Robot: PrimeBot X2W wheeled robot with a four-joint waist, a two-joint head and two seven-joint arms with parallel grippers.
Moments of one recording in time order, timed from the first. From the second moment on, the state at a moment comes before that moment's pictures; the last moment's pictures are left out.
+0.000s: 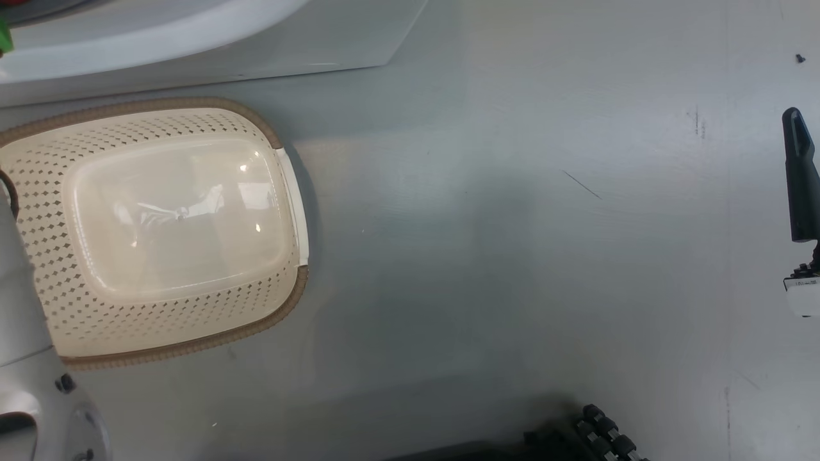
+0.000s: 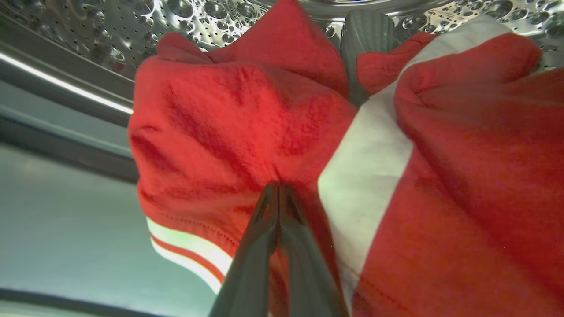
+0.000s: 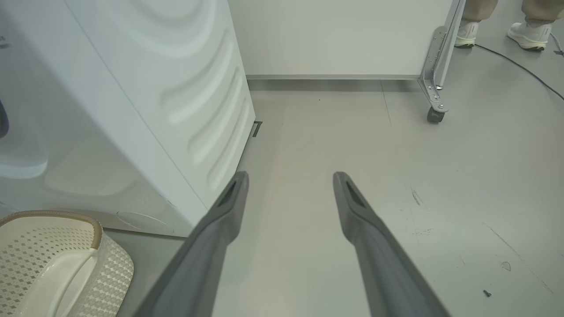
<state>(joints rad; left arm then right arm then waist) -0.98 0.10 0.21 0.32 0.03 0.12 0.55 -0.16 -0.52 0.10 -0.13 0.70 0.12 -0.26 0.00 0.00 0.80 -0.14</state>
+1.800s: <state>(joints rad) -0.69 0.05 0.15 0.47 -0.10 -0.08 0.21 -0.09 -0.46 0.16 -0.04 0.65 0.12 -0.26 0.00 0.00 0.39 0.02</state>
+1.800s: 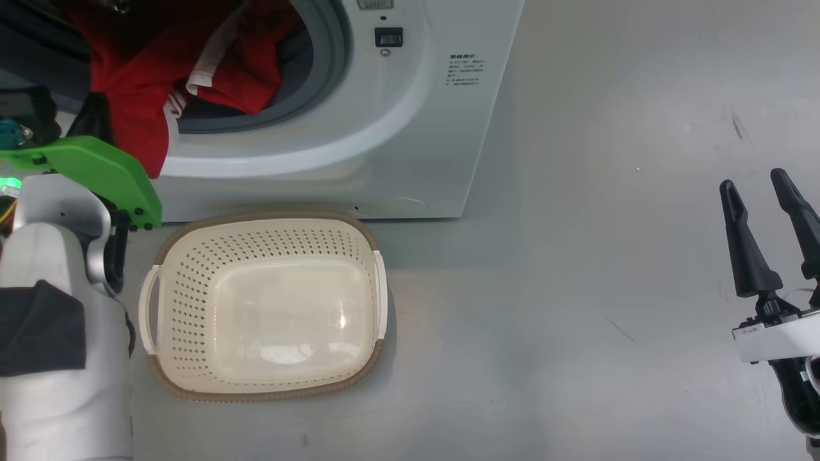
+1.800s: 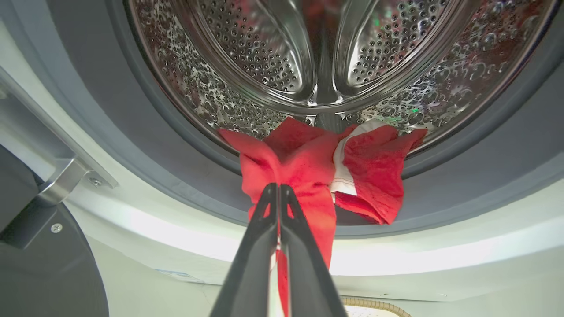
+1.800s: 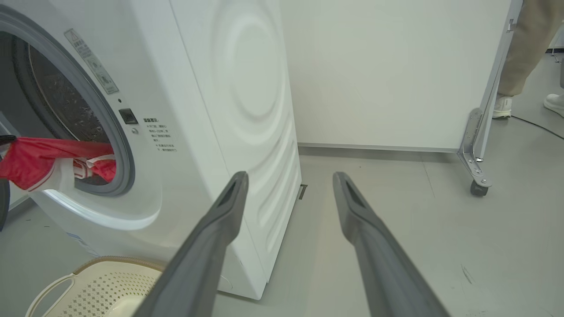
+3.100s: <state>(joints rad) -0.38 0.03 0.00 0.20 -0.09 -0.08 -0.20 0.01 -0.36 0.22 0.03 0.59 0.12 -0.26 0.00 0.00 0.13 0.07</state>
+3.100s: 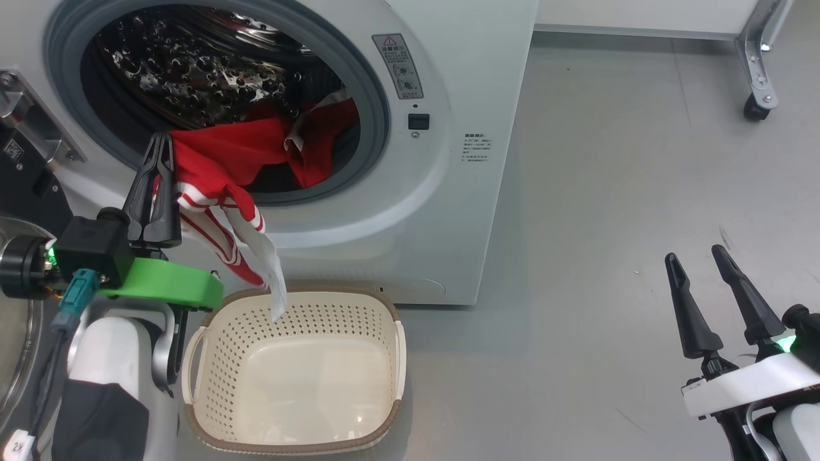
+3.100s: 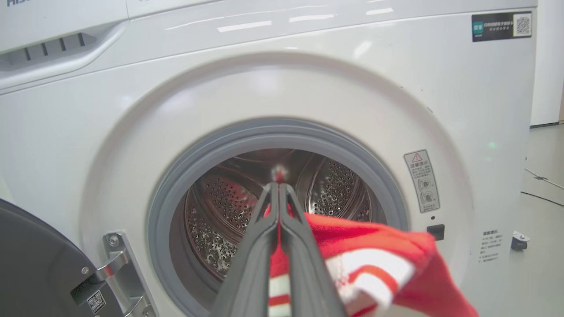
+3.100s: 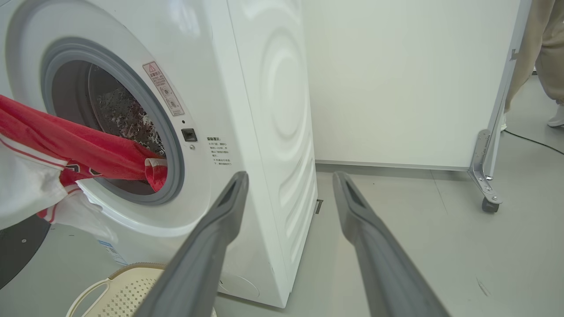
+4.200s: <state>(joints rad) -0.27 0.03 -0.12 0.03 -0.18 0.01 -0.25 0.03 -0.35 0.24 0.04 0.57 0.12 -0.26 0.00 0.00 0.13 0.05</state>
